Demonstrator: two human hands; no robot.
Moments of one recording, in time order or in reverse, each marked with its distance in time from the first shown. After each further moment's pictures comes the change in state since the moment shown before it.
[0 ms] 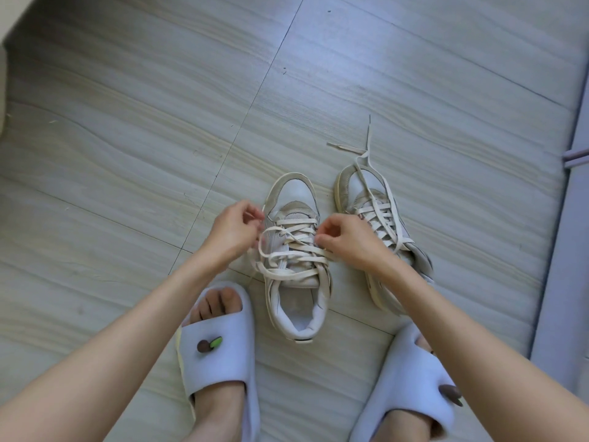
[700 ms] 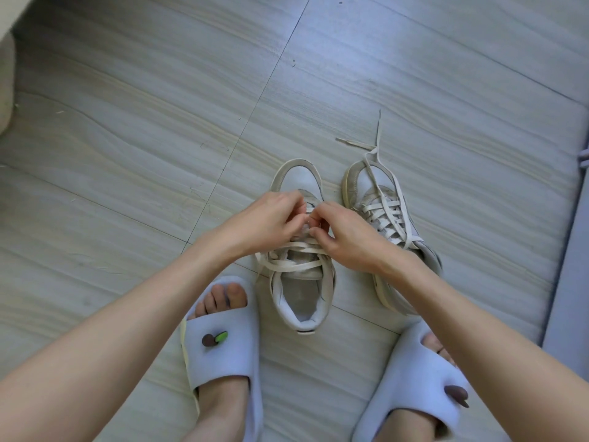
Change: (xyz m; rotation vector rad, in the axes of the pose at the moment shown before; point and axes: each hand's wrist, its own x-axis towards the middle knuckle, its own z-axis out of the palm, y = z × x) left_hand 0.000 0.030 0.005 0.537 -0.237 0.536; right_hand 0.000 -0.017 0.000 -0.216 -0.062 -0.353
